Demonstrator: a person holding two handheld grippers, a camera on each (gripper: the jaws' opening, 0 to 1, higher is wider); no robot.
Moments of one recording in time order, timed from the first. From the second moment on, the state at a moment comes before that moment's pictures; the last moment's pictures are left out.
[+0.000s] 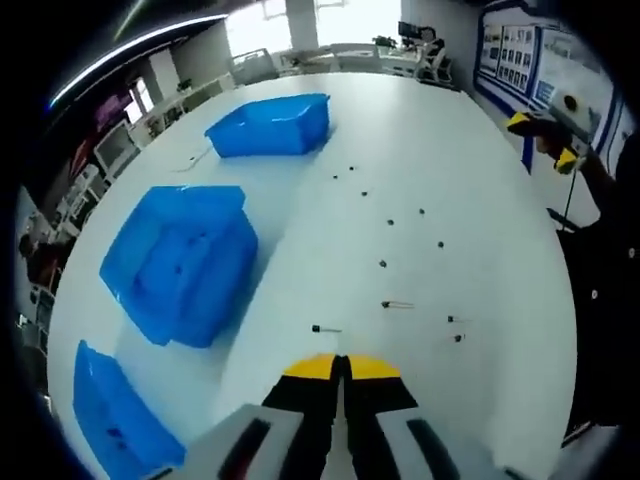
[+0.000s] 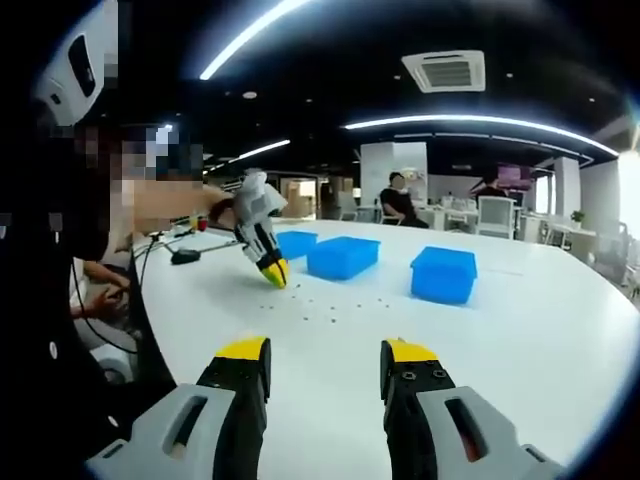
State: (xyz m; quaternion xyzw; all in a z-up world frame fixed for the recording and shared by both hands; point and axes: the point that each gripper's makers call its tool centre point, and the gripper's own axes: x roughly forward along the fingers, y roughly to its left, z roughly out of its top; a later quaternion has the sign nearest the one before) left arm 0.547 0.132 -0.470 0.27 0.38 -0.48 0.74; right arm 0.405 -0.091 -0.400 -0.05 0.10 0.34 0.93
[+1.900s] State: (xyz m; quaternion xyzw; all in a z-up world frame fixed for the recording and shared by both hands) left arm 0.698 0.121 -0.298 0.04 0.04 -0.25 0.97; right arm 0.396 -0.093 -0.379 -0.05 0.07 0.33 0.94
